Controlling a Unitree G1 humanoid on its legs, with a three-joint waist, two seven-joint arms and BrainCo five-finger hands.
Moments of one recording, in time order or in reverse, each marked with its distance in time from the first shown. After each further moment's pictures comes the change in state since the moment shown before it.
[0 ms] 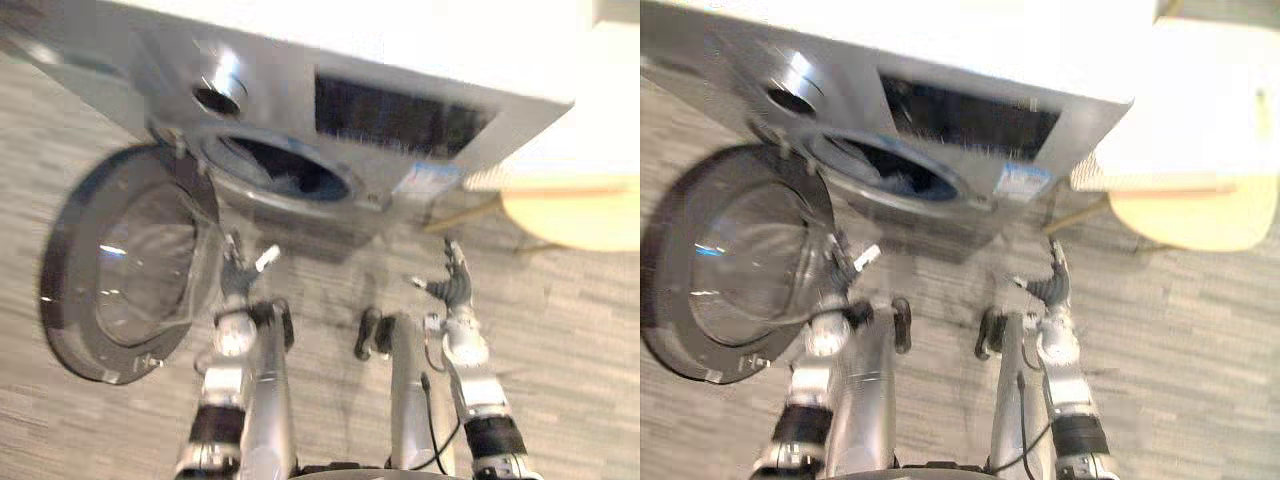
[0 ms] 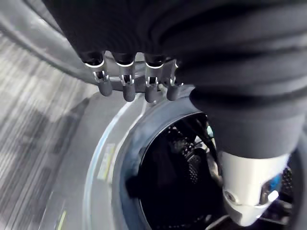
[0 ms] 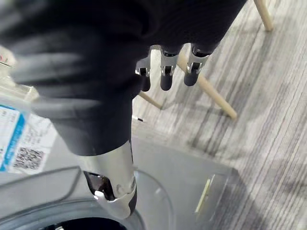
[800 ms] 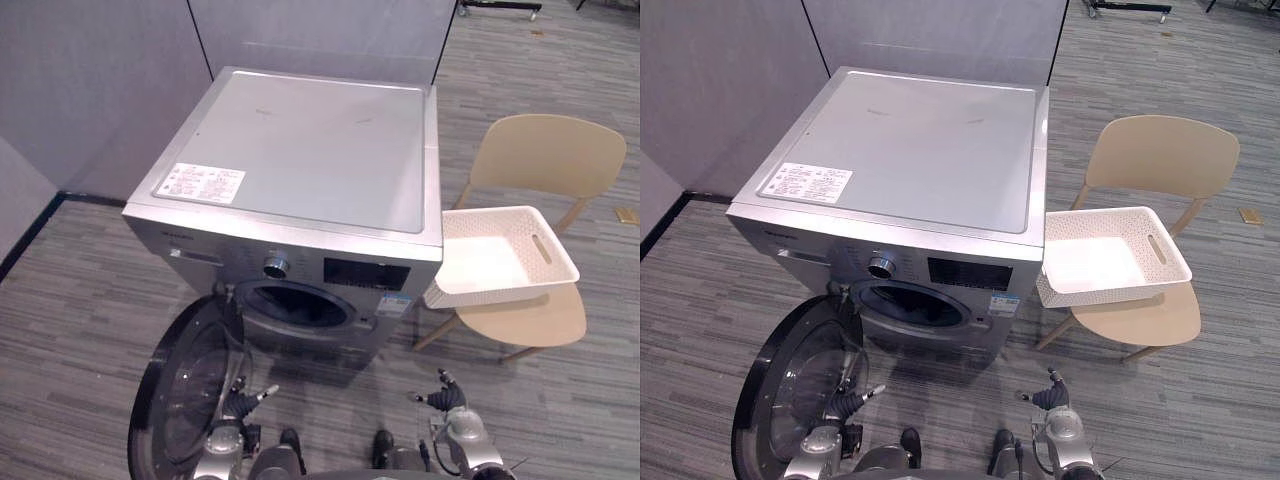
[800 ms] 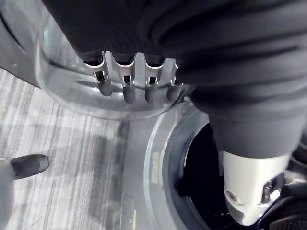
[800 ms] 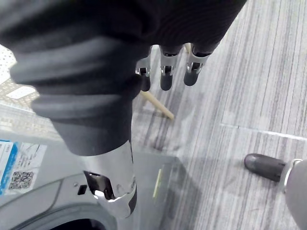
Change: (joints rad) left arm 0.102 0.070 0.079 0.610 0.185 -0.006 -0.091; right arm 0.019 -0.016 -0.029 0.613 0.019 0.032 0.073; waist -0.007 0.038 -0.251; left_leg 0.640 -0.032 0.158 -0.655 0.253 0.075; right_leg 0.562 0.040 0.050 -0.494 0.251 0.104
